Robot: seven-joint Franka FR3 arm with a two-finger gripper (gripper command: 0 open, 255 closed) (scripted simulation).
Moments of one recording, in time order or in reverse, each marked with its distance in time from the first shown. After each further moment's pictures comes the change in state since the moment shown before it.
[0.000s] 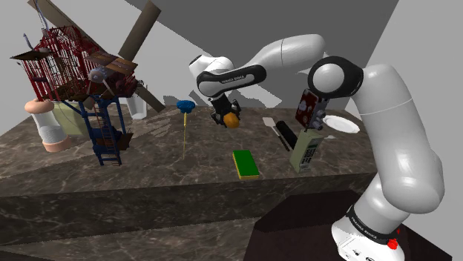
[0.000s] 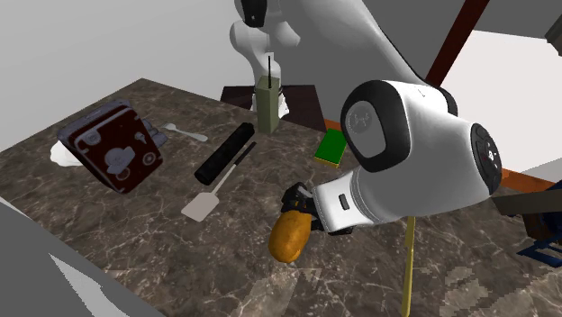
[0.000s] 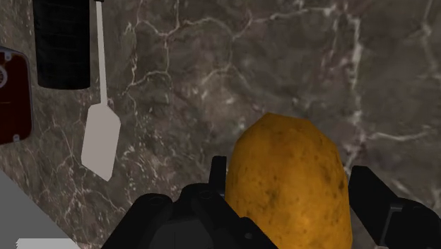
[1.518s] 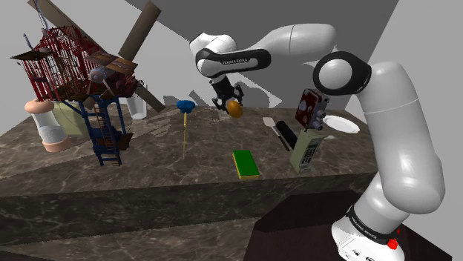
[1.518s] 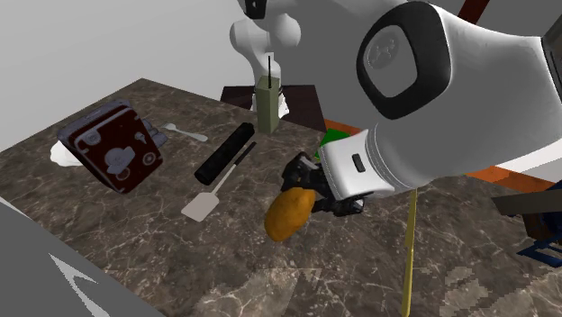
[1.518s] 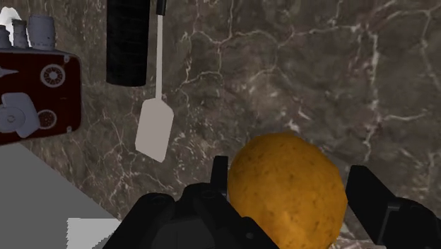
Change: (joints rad) arm 0.015 -0.052 0.002 0.110 0.007 -0.148 -0.063
